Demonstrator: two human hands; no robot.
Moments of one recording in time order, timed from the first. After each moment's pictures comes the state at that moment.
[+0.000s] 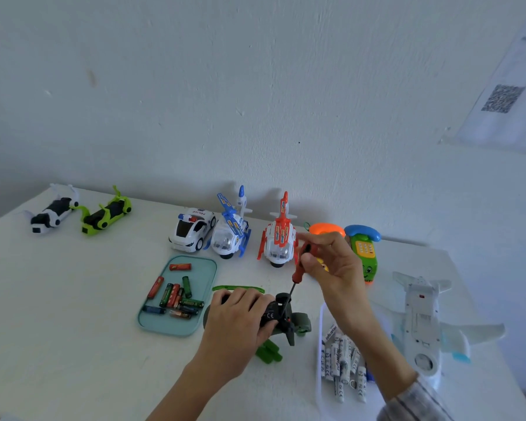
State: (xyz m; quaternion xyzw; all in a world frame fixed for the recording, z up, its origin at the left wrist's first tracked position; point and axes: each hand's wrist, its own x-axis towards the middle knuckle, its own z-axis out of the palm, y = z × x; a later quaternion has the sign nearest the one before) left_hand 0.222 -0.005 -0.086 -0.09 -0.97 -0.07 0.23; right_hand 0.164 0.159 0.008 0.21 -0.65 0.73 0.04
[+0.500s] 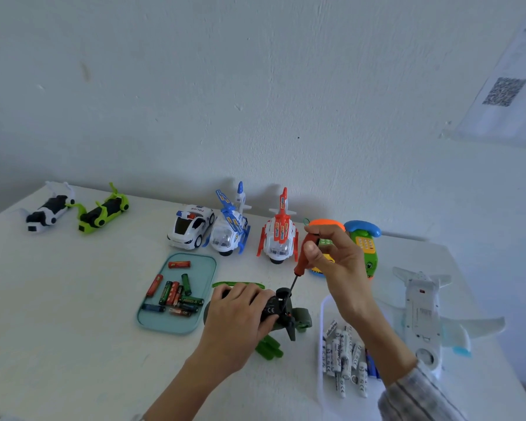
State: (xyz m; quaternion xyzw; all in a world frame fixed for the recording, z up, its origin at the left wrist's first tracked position) left_hand 0.218 -0.006 -0.085 -0.10 -0.97 -0.06 0.23; right_hand 0.154 0.162 0.009 0.21 -0.67 0.71 0.05
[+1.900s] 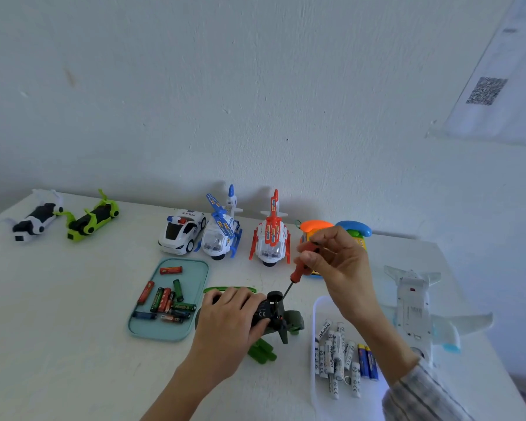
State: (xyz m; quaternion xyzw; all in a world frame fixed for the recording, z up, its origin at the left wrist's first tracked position) left_hand 0.217 -0.007 -0.085 -0.10 -0.97 -0.07 0.22; right_hand 0.151 0.177 0.011 0.20 -0.65 0.73 0.04
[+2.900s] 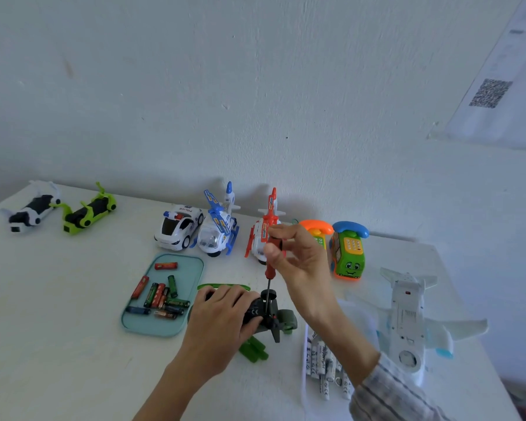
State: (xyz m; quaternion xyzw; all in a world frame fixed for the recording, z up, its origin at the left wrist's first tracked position) left_hand 0.215 -0.005 -0.084 -0.10 -0.97 -0.07 0.23; right_hand 0.159 0.139 0.011 0.23 -0.66 0.71 0.03
